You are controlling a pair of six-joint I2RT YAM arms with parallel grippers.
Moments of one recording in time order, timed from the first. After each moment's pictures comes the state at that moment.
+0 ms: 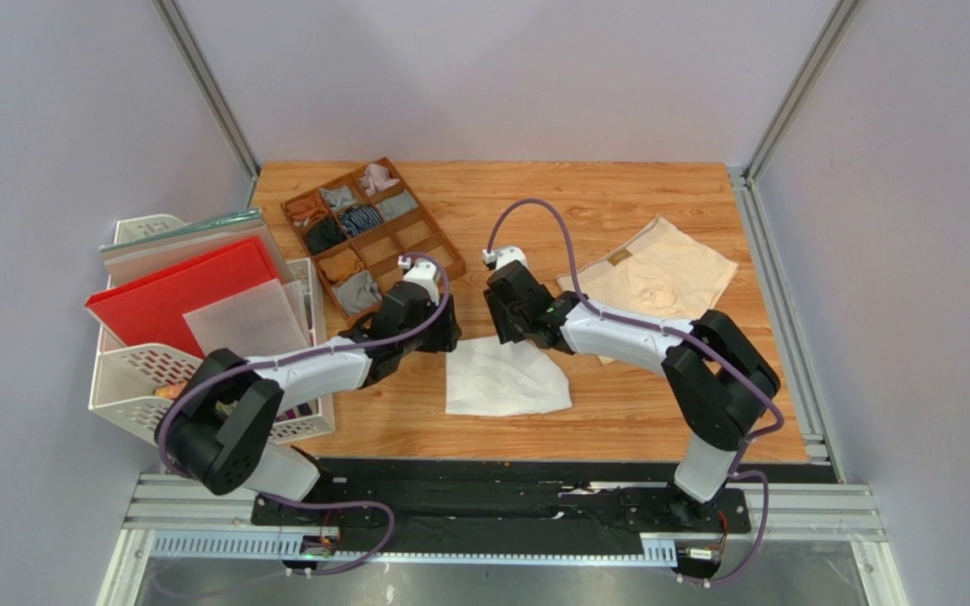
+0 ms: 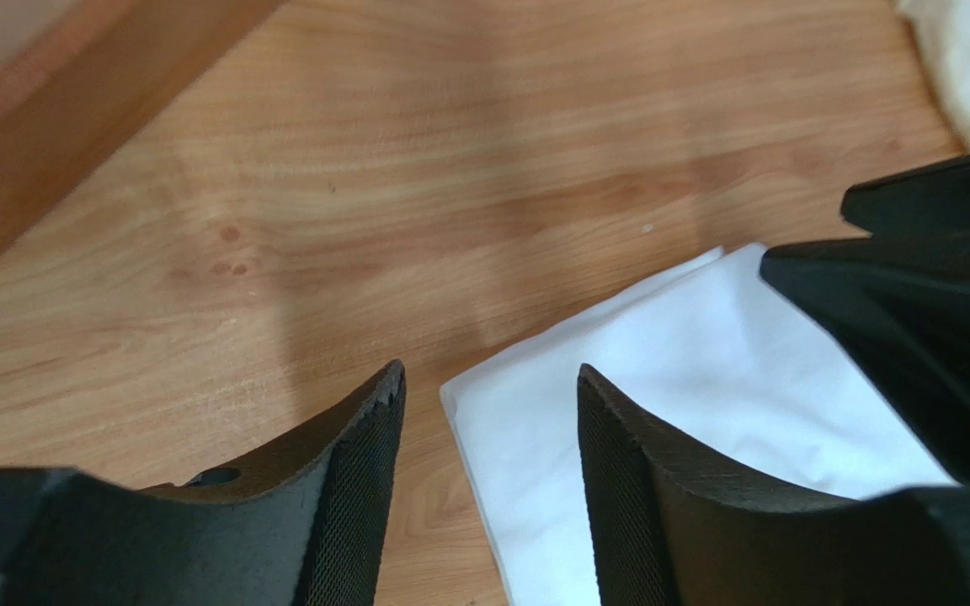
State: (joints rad) left arm -0.61 1.46 0.62 0.18 -0.08 -0.44; right arm 0.81 1.76 1.11 -0.21 0.27 0.30
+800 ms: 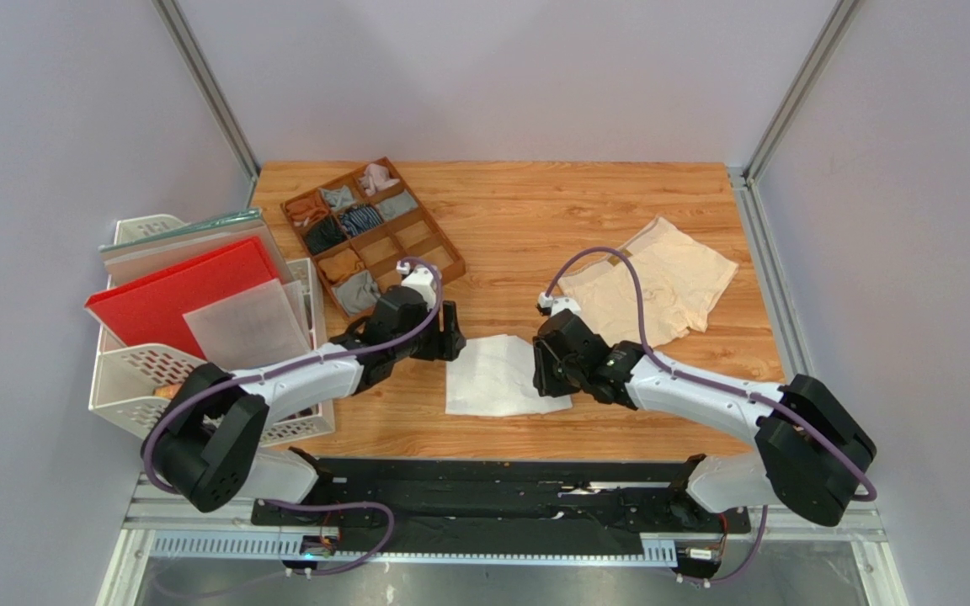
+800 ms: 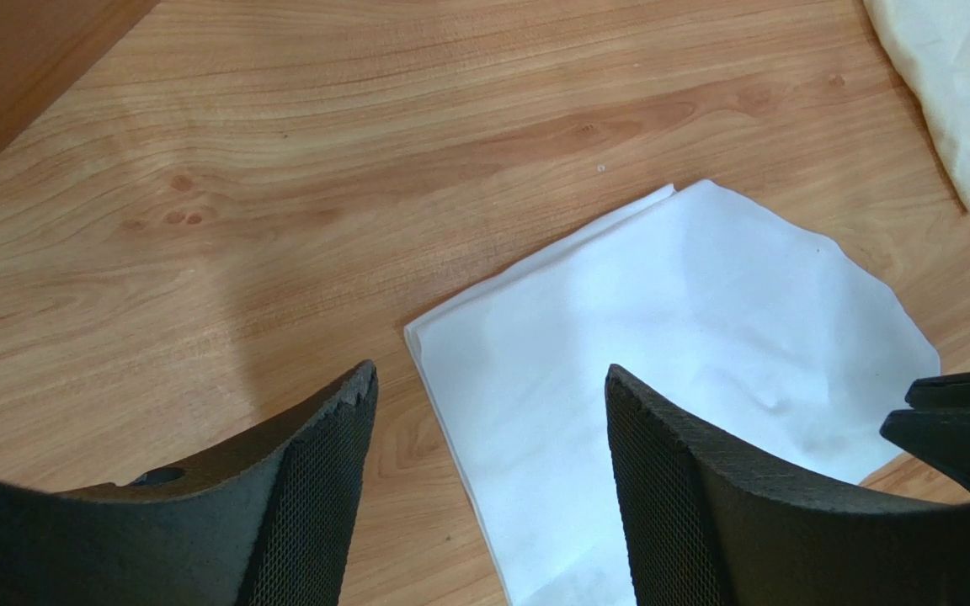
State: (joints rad) left arm -0.61 1.35 0.60 0.11 -0.01 -0.44; right arm 0.84 1.33 0.71 -0.30 0.13 0.57
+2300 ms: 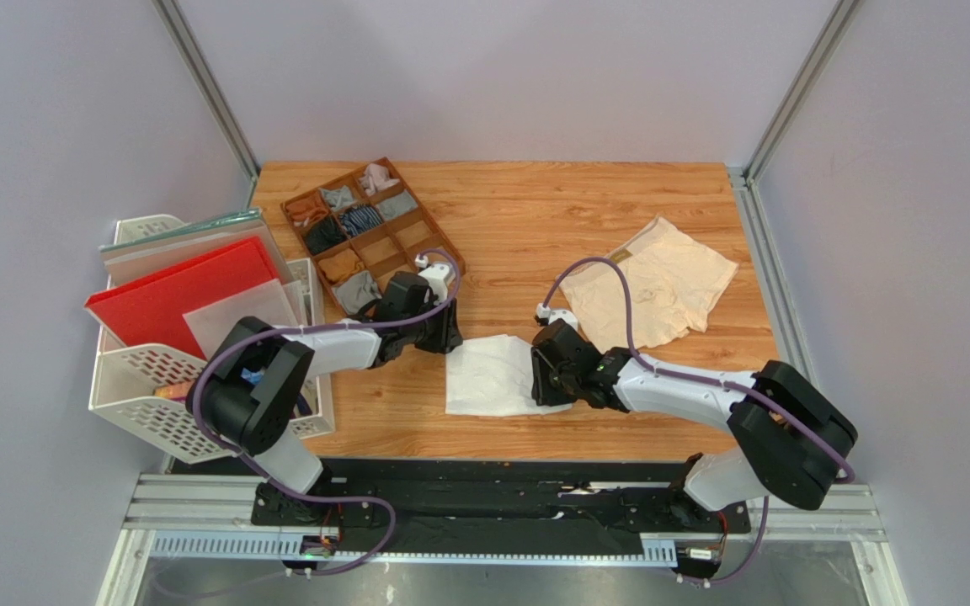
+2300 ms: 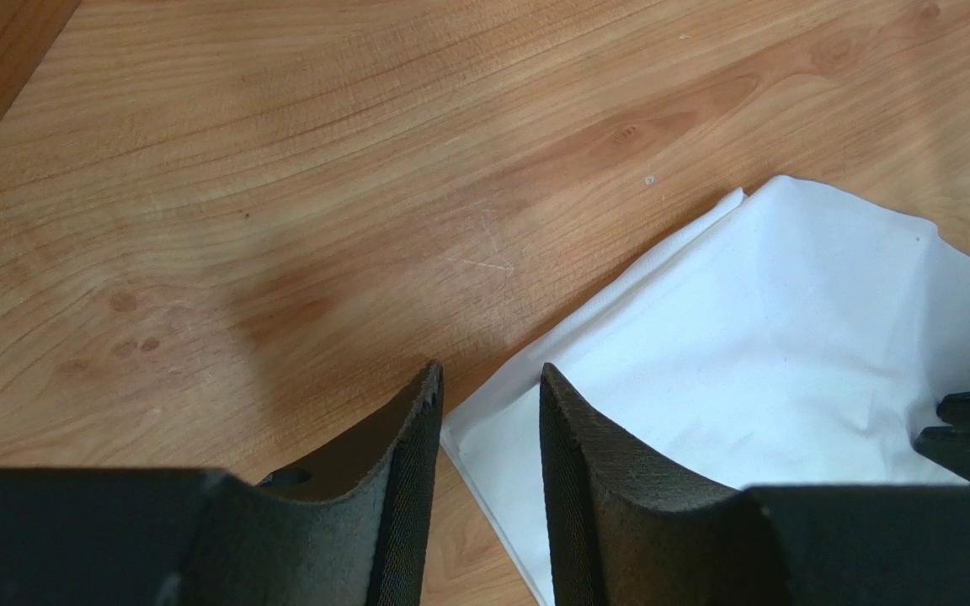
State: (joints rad) left arm -0.52 1.61 0.70 0.16 0.18 -0.28; right arm 0.86 1.42 0.65 -0.22 0.10 0.63
